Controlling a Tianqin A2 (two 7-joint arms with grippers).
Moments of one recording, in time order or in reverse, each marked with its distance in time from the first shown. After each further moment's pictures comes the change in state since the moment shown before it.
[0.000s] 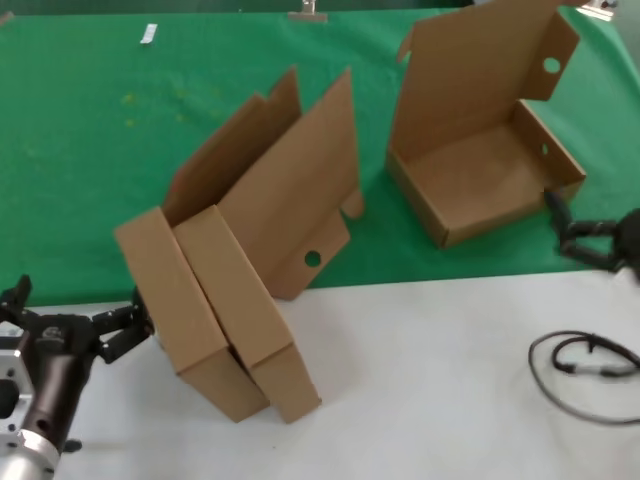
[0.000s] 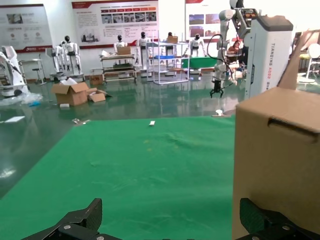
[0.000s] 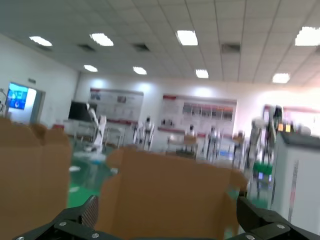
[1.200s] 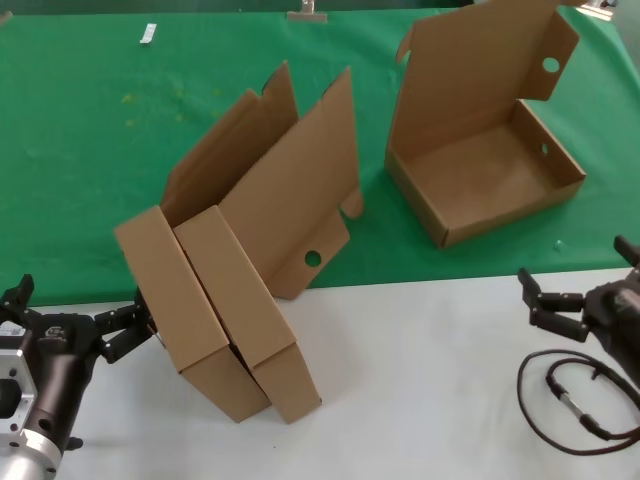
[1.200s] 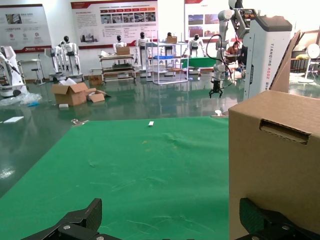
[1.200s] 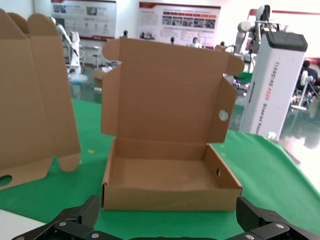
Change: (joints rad) left arm 0.000 0.000 0.000 0.000 0.000 0.000 0.000; right arm -0.323 0.008 -0.319 0.455 -0.085 0.598 0.394
